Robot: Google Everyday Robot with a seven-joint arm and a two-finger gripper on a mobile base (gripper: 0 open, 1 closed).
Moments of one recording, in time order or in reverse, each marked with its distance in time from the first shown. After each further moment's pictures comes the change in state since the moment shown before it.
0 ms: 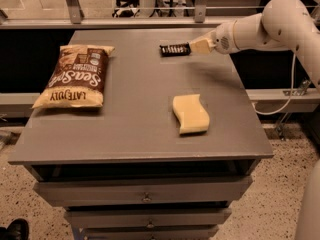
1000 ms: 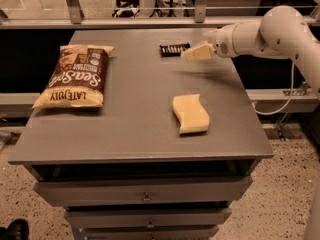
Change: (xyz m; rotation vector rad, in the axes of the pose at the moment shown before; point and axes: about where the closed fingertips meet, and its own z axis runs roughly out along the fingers) arm 0.005 -0.012 0.003 0.067 -0.050 -0.062
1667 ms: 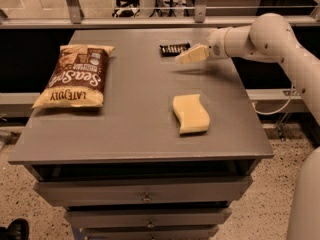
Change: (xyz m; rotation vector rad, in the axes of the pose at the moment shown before) arm 0.006 -0.013 0.031 0.017 -0.030 0.018
